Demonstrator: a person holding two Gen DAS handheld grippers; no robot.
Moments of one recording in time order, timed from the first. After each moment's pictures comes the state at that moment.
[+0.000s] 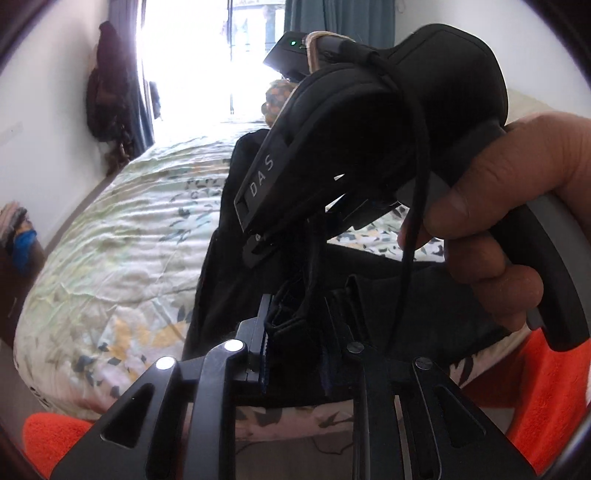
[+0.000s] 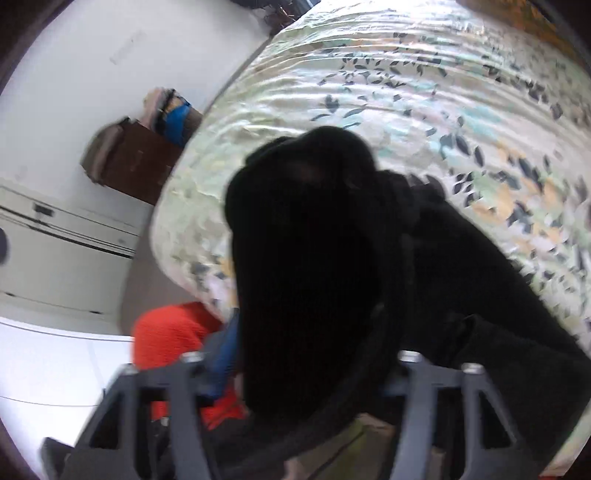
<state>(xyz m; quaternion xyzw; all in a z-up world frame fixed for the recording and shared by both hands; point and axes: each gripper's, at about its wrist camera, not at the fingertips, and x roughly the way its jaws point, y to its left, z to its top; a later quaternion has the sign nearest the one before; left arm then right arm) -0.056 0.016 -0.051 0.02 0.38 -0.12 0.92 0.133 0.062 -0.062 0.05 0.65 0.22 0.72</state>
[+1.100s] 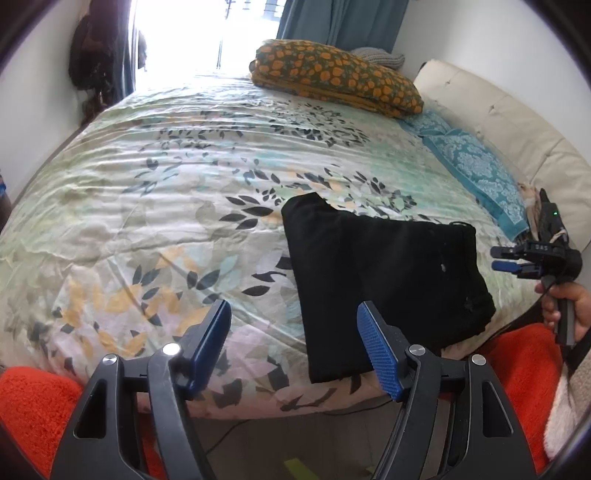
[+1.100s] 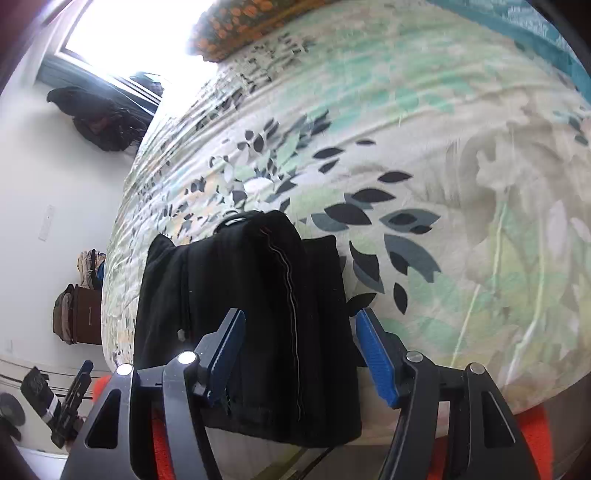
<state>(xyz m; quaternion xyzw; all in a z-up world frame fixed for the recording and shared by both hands) -0.035 0.012 -0.074 -0.04 0.45 -0.15 0.88 0.001 -0.343 -0.102 0.28 0.55 0.00 0.79</state>
